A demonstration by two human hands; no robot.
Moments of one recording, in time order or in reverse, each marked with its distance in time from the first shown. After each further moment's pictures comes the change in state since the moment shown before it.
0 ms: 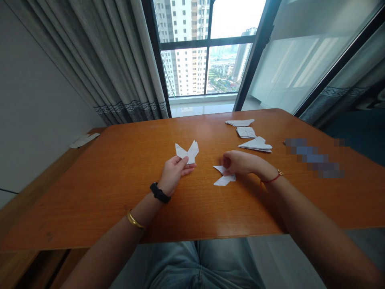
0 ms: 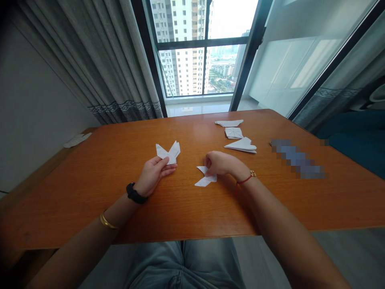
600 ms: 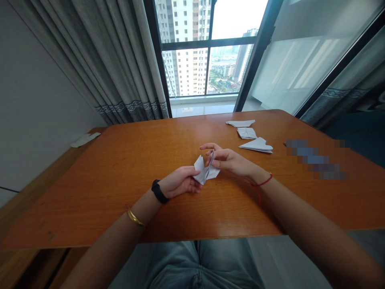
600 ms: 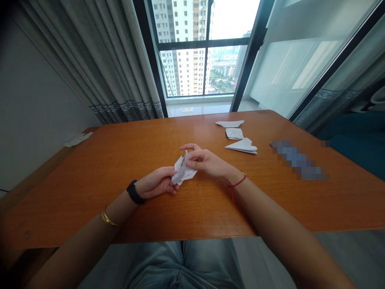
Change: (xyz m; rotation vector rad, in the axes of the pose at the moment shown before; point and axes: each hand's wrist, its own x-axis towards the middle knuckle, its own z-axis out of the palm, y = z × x) left_hand -0.006 0.004 -0.005 -0.080 -0.517 -0.484; right_hand -0.006 -0.031 0.012 0.853 0.088 -0.588
